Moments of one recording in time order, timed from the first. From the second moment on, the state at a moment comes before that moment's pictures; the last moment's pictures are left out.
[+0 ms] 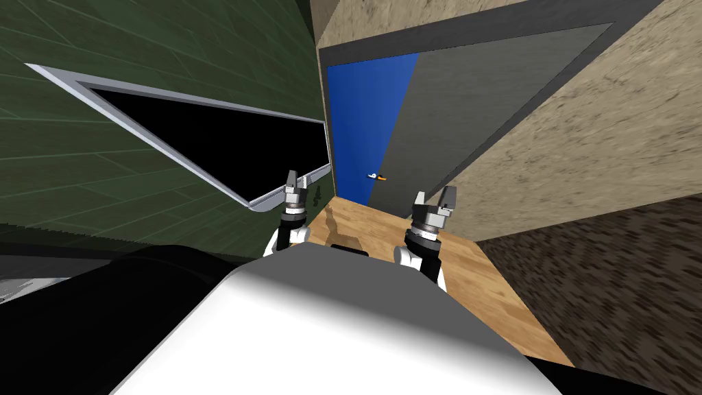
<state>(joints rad) 0.48 0.02 0.07 -2.37 0.09 -0.46 0.05</state>
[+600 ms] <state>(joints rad) 0.43 -0.02 0.04 -2.23 0.07 -0.49 0.04</state>
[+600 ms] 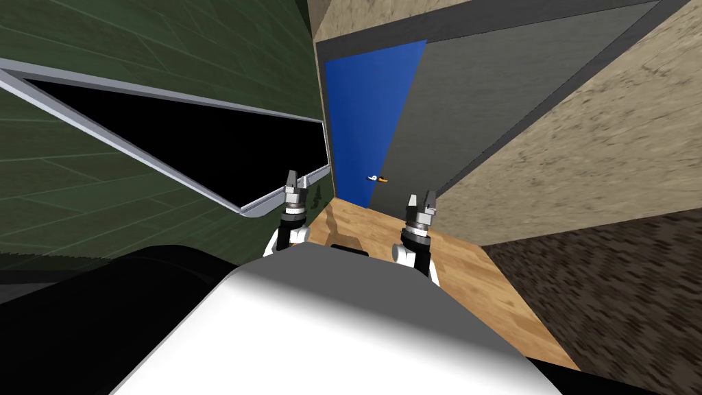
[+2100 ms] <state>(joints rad) 0.30 -0.07 0.00 -1.88 0.03 -0.56 0.03</state>
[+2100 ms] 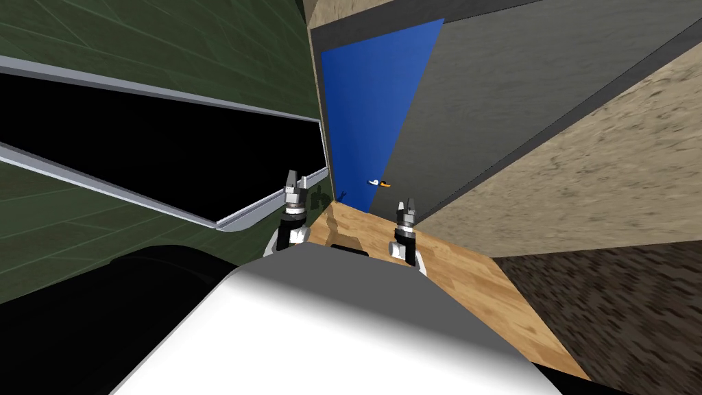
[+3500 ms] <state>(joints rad) 0.15 -0.12 -0.06 -1.45 -0.03 -0.66 0.01</state>
